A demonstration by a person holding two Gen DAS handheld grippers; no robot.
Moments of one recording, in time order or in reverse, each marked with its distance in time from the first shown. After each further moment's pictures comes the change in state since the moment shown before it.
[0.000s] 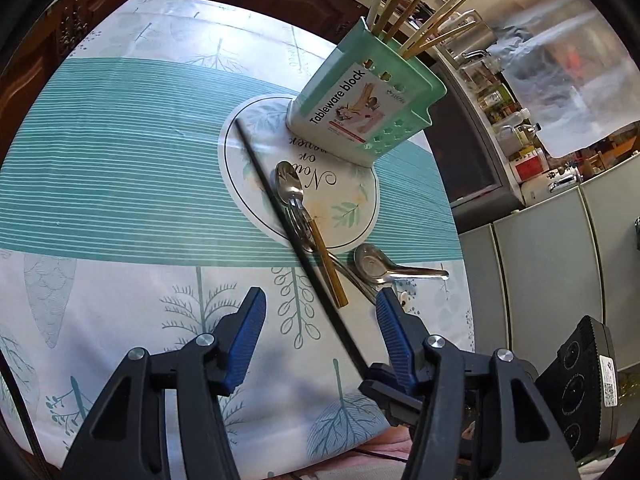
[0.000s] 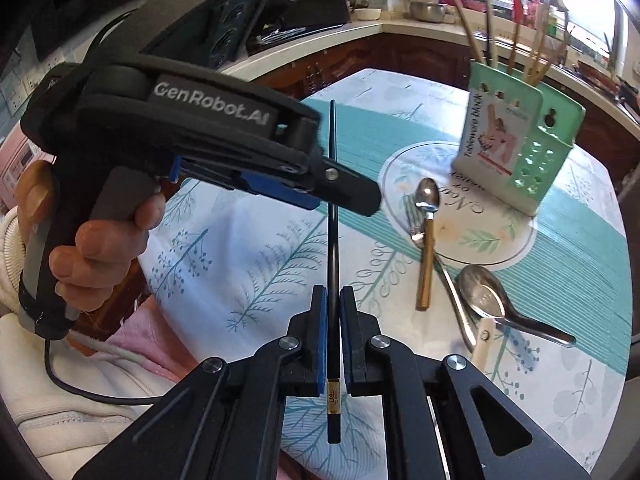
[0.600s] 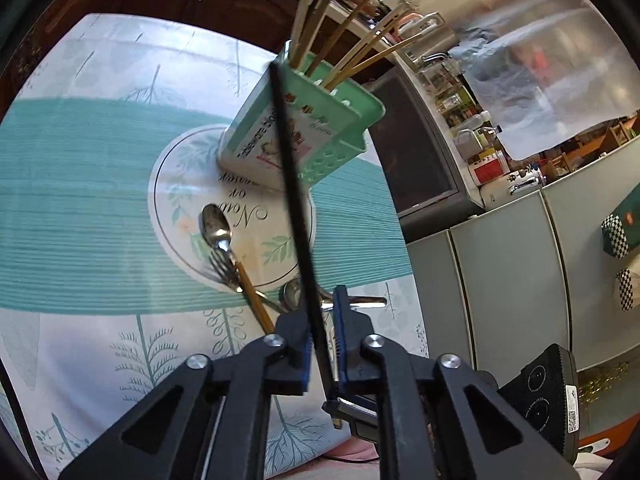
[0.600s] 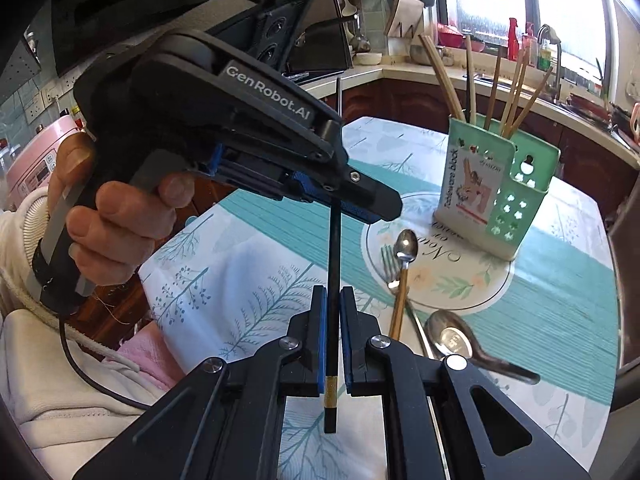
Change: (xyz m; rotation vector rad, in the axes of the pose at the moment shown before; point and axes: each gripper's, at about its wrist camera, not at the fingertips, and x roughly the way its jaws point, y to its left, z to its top) left arm -0.010 -0.040 0.032 0.052 -0.004 -0.140; right arm -0.036 -0.018 0.011 -0.039 -0.163 0.004
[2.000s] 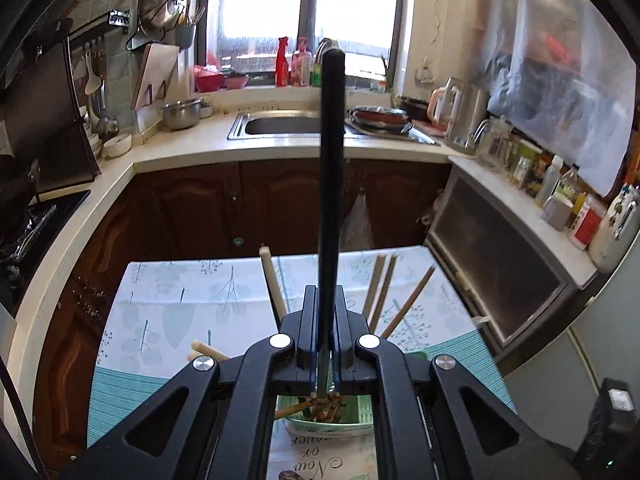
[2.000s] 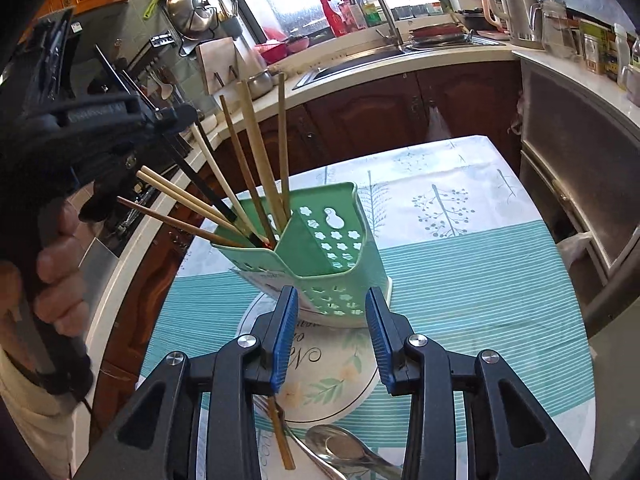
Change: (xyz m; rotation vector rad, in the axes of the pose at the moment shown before) left arm 0.013 -0.118 0.173 0.326 -0.447 0.519; right arm 0.005 -0.201 0.070 0.583 -0.091 -0.207
